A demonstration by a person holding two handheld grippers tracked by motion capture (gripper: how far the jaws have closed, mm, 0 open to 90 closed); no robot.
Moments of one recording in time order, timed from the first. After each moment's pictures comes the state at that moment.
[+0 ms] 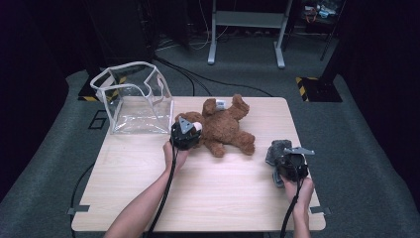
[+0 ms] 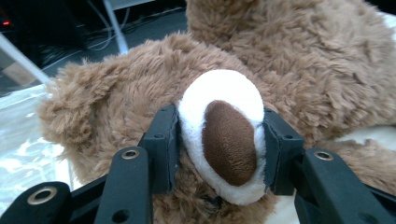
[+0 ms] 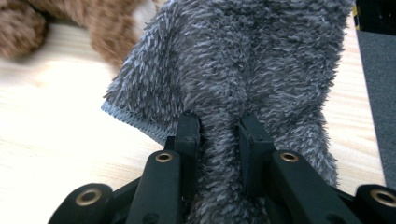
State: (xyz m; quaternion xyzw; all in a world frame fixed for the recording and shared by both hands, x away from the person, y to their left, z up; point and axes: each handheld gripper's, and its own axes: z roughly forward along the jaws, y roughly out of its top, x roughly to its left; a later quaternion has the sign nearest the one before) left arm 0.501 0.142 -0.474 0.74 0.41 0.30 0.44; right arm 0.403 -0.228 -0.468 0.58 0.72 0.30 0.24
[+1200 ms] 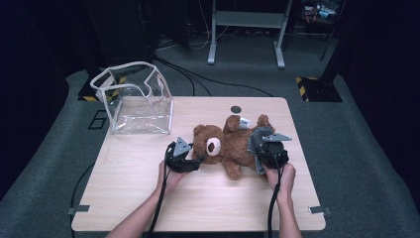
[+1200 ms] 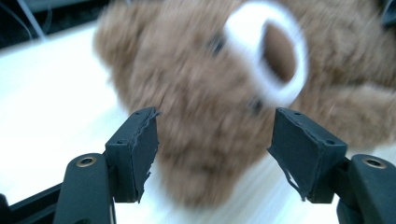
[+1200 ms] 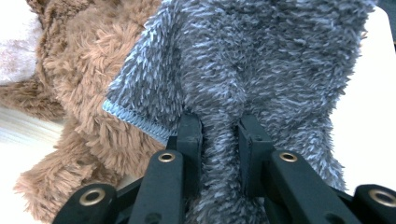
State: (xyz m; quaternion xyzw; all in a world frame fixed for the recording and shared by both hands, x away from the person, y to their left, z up) left arm 0.442 0.165 -0.496 0.80 0.35 0.19 0.45; right arm 0.428 -0.166 -0.439 0.52 0.75 0.32 0.26
